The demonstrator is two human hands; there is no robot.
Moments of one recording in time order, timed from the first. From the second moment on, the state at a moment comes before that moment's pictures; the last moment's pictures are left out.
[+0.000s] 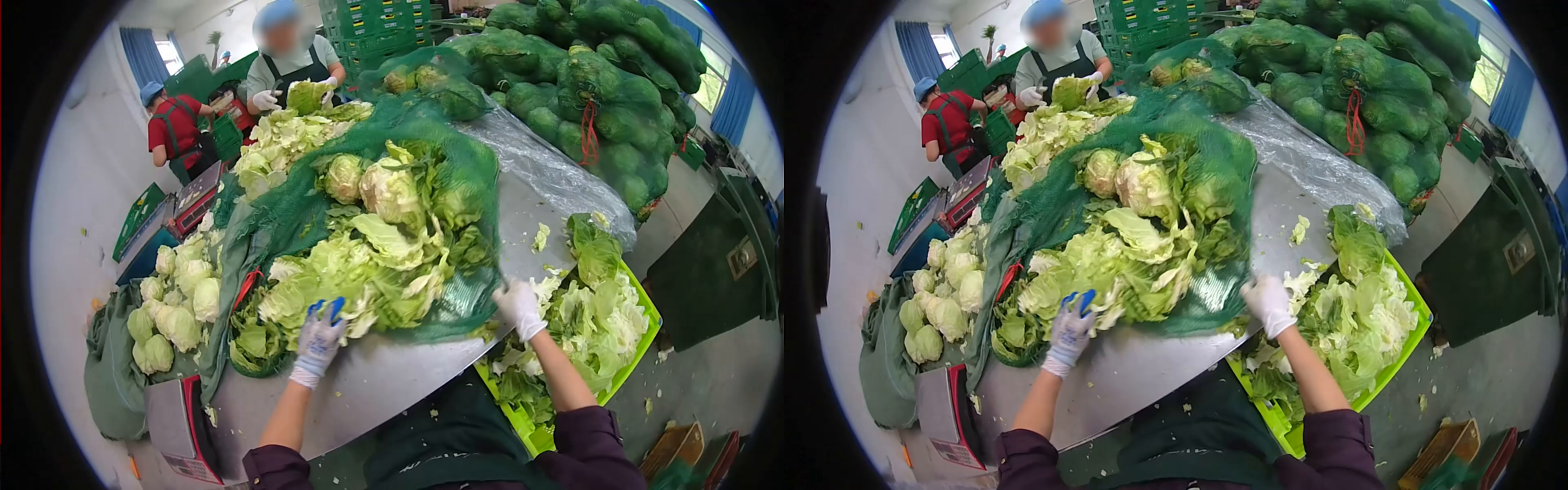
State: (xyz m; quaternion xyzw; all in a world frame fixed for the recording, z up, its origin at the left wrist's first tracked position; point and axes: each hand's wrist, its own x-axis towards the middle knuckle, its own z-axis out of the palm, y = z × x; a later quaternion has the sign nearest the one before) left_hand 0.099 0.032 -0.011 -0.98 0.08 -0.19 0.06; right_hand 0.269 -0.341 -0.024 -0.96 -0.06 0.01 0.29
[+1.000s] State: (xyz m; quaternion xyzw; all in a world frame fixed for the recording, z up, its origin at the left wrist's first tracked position) left_hand 0.236 -0.072 0.100 -0.93 -0.01 -0.16 -0.32; right_hand 0.247 -0.364 0.083 -0.87 -0.26 -0.05 0.42
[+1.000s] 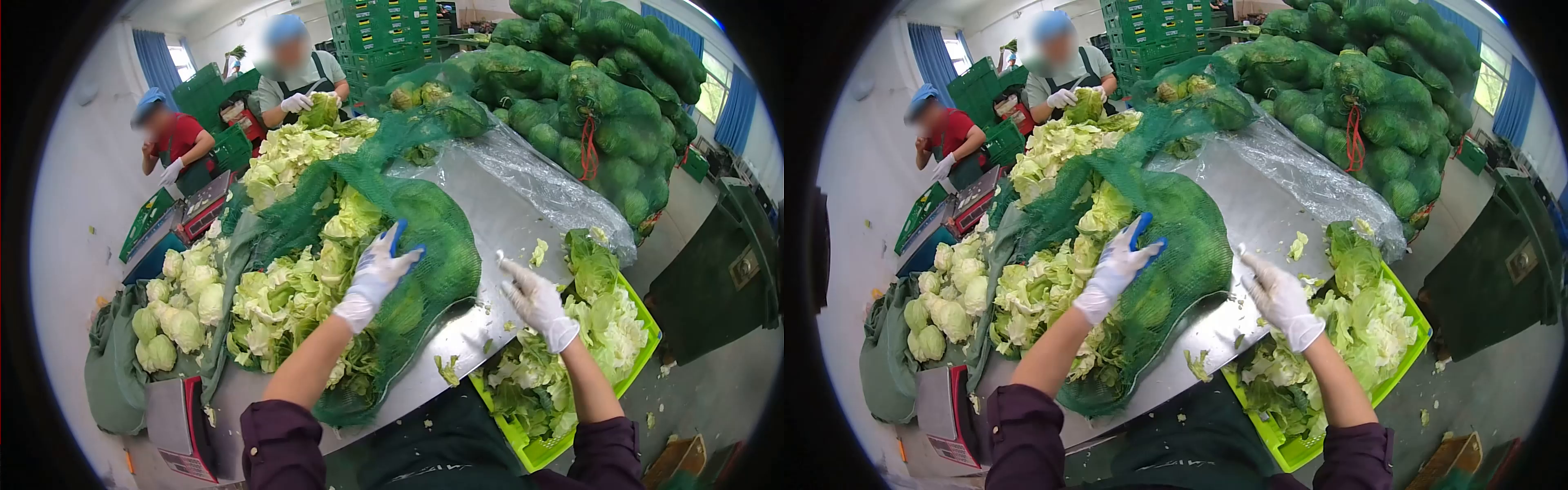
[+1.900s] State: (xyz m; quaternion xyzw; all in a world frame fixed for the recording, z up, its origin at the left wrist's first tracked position) left_hand 0.092 -0.273 -0.019 -0.94 0.08 0.14 -0.31; right_hand 0.256 -0.477 0.072 -0.94 -0.34 0.00 -0.02
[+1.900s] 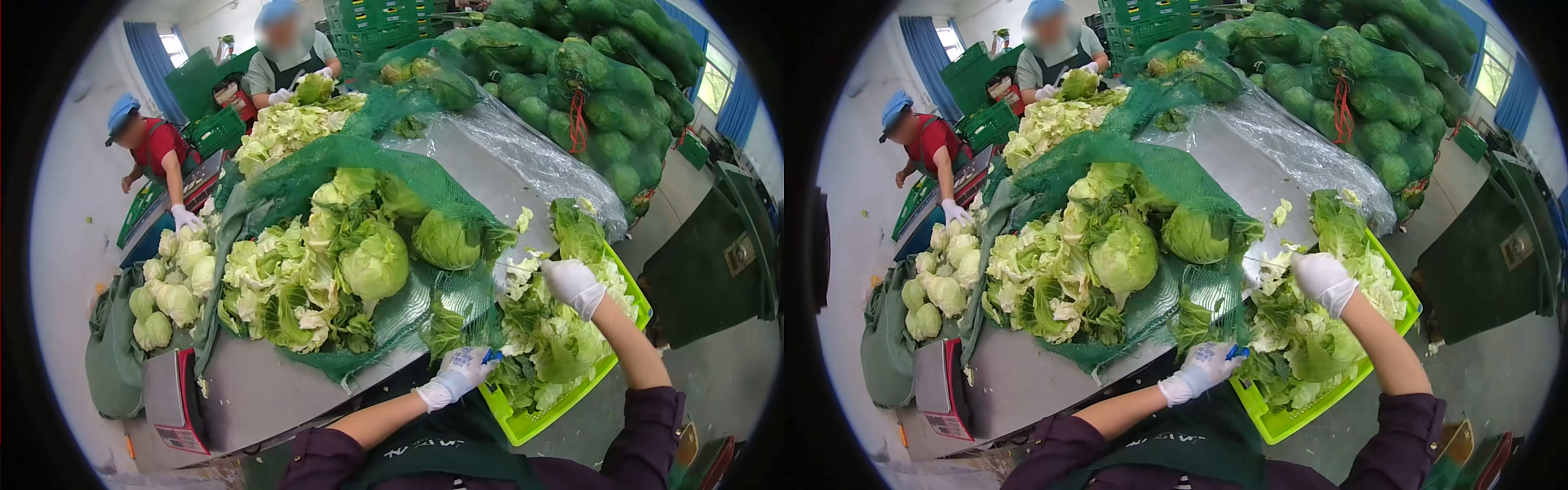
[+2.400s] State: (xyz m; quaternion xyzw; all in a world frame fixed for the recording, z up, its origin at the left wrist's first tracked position) left_hand 0.088 -0.206 0.012 -0.92 0.19 0.10 -0.33; right_hand 0.229 -0.424 0.137 -0.89 -0.33 0.12 0.29
